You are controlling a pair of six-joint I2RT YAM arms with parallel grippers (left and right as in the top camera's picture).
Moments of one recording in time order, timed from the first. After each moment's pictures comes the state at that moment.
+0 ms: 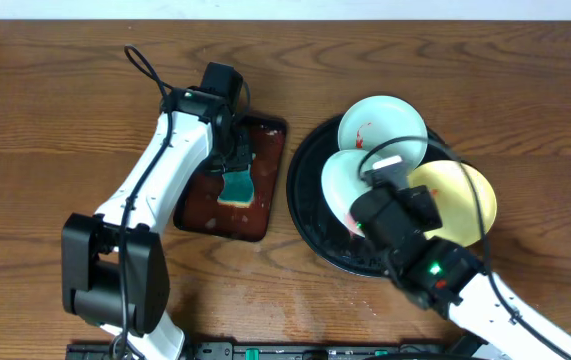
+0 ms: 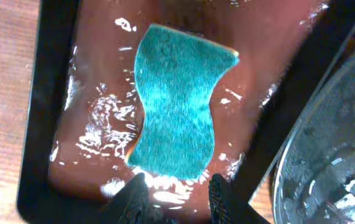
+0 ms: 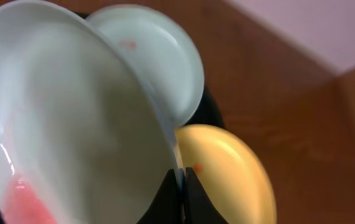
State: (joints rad) left arm -0.26 1.79 1.42 -1.07 0.04 -0.42; right arm 0.80 1.12 0.75 -0.53 0.78 0.12
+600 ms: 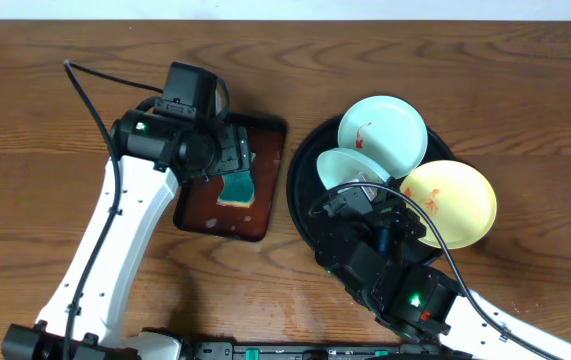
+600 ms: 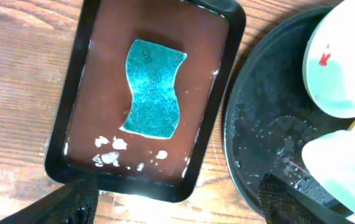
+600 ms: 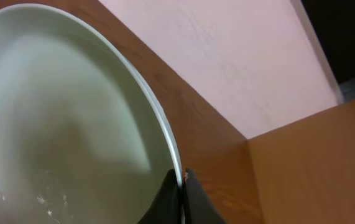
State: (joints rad) left arm -0.26 1.48 1.42 -1.14 0.09 -0.41; right arm 1.05 1.12 0.76 -0.42 1.18 -0.12
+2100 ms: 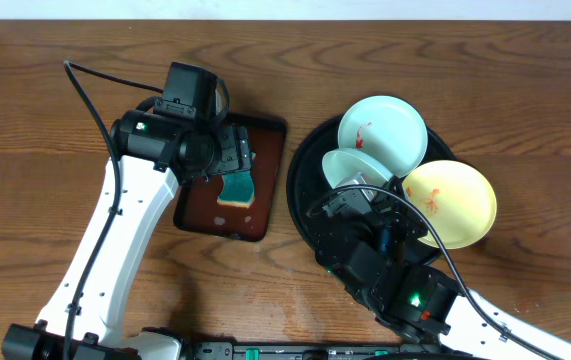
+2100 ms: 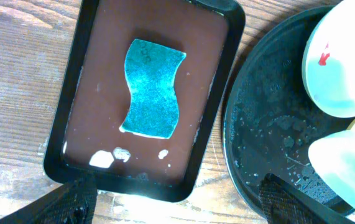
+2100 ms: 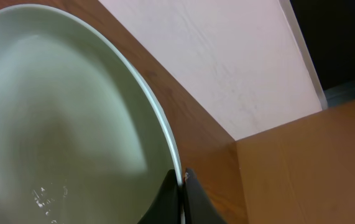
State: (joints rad) left arm -0.26 1.48 1.42 -1.14 0.10 -0.41; right arm 1.05 1.12 0.76 -0.42 1.20 -0.17
